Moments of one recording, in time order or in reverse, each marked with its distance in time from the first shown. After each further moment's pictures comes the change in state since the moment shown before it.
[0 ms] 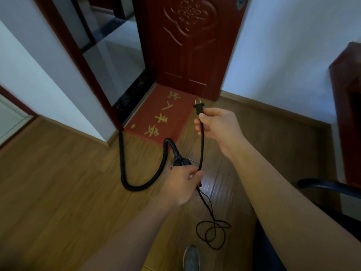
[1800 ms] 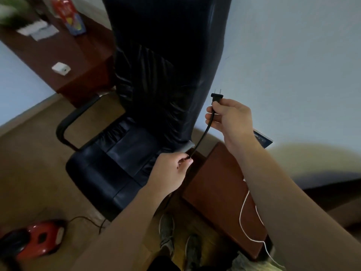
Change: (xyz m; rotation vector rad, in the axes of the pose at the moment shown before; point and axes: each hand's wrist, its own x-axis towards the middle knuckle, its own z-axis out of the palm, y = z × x) left_hand -0.347 0.255 0.588 0.216 -0.847 0.878; right_hand -0.616 0.274 -0.585 0.668 1.330 -0.109
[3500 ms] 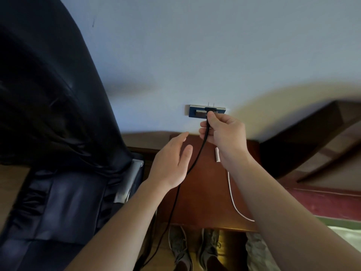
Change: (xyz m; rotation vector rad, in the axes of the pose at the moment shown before) left_hand 0.148 -0.030 0.190 0.106 -0.509 0.261; right_hand 0.109 0.122 -0.149 0.193 0.590 0.069
